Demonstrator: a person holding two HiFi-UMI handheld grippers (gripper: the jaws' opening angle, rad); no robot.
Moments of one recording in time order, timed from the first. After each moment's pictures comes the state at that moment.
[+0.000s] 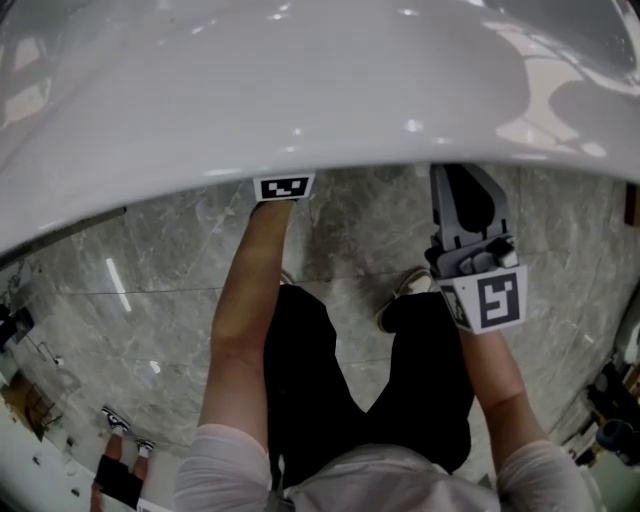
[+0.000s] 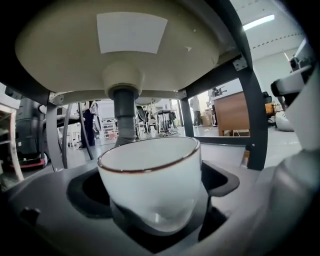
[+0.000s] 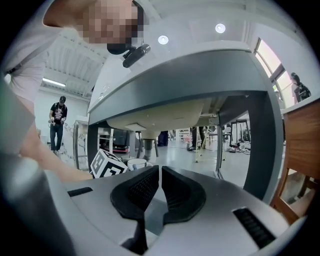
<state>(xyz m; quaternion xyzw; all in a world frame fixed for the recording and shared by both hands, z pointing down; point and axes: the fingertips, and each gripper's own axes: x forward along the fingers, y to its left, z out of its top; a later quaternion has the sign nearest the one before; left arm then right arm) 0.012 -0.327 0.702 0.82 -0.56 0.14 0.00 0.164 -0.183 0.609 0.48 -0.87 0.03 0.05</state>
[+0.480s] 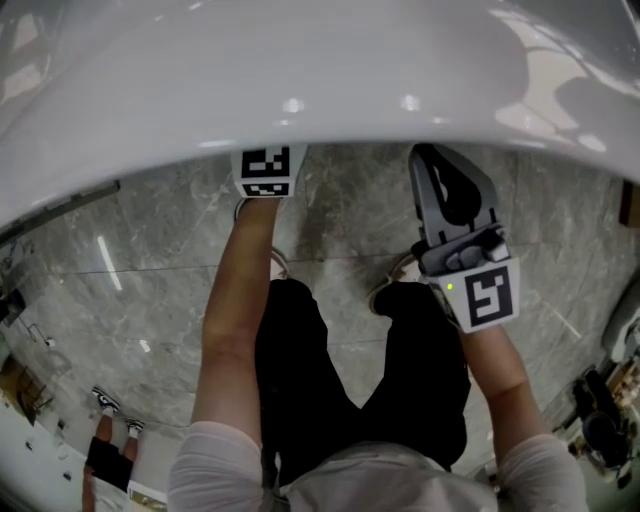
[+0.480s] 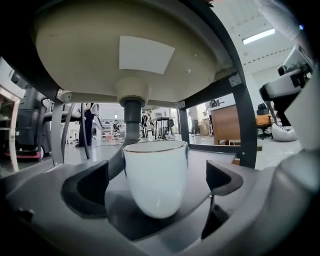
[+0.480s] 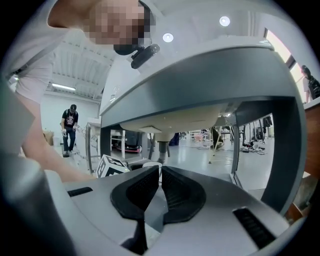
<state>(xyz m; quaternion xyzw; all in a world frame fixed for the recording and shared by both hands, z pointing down) 0.004 -0.300 0.690 0.84 -0.54 0.09 0.01 0.128 -0.175 0.592 0.43 -0.90 0.03 0.06</state>
